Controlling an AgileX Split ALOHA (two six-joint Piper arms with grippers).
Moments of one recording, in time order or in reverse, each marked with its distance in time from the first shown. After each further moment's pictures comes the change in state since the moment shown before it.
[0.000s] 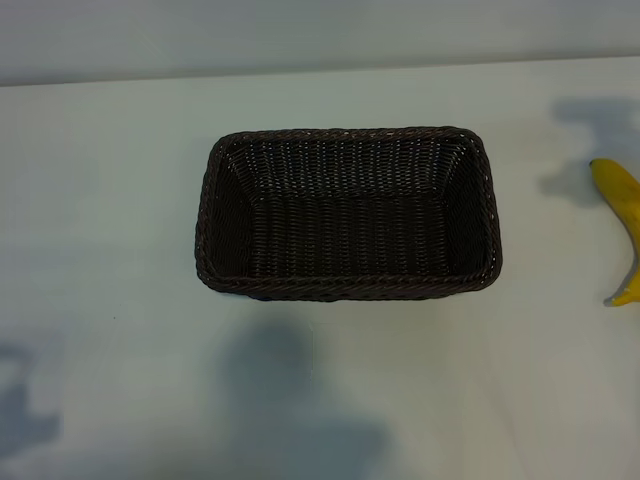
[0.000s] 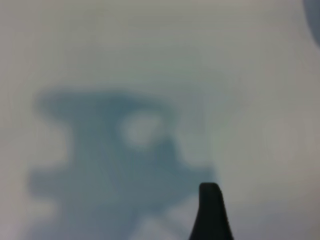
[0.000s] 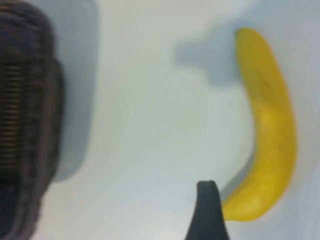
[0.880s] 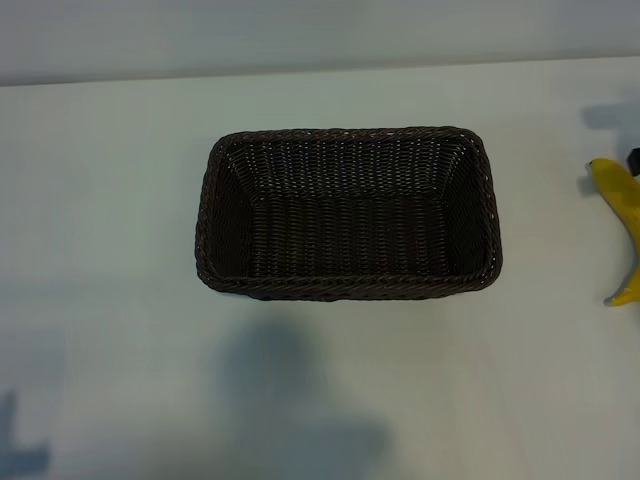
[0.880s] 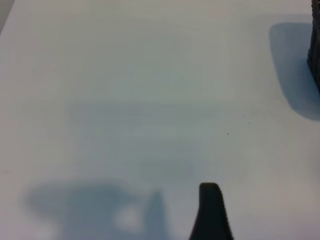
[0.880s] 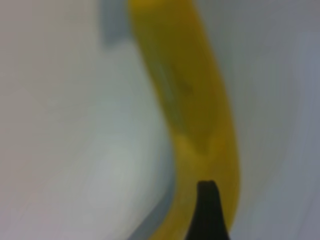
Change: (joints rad) left arm 0.000 -0.243 0.001 -0.006 0.002 0.000; right arm -0.072 0.453 -0.147 -0.201 -0.005 0.098
